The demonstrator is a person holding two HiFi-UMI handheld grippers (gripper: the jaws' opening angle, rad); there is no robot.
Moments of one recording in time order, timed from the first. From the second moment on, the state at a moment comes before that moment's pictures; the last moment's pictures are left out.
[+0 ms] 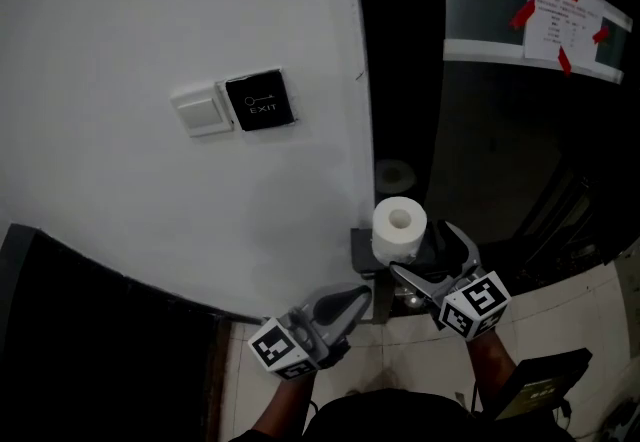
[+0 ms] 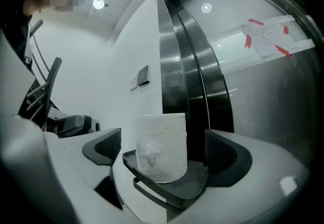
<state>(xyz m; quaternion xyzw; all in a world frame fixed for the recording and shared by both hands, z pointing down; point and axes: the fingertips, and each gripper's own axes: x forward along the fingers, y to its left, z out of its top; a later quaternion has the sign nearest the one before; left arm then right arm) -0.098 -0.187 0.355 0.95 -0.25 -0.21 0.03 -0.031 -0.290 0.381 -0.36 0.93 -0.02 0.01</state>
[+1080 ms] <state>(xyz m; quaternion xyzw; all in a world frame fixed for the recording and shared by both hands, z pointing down) -0.120 -0.179 0.366 0.94 -0.28 -0.20 0.04 -0.065 -0.328 0.407 -0.40 0.91 0.01 -0.13</state>
